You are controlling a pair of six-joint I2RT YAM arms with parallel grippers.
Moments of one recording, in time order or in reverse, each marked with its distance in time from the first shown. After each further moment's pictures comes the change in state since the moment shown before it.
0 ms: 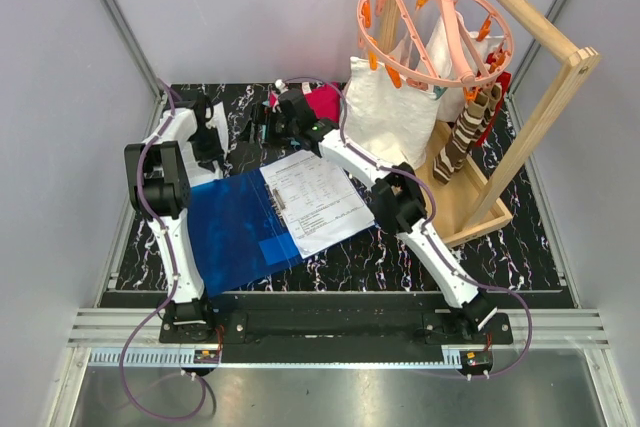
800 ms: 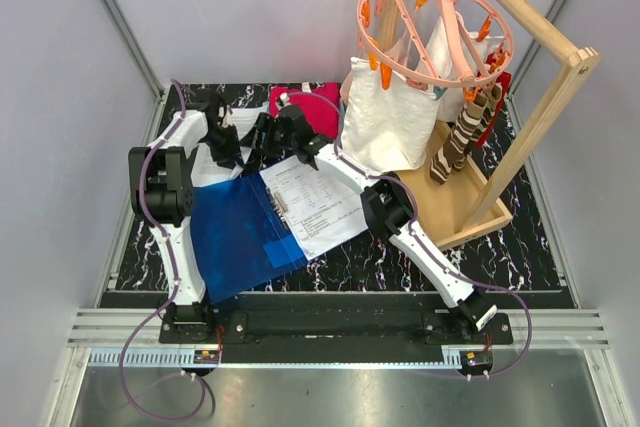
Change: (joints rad) left arm -0.076 -0.099 -0.097 0.044 0.186 -0.033; right arm -0.011 0.258 0.206 0.166 0.002 0.196
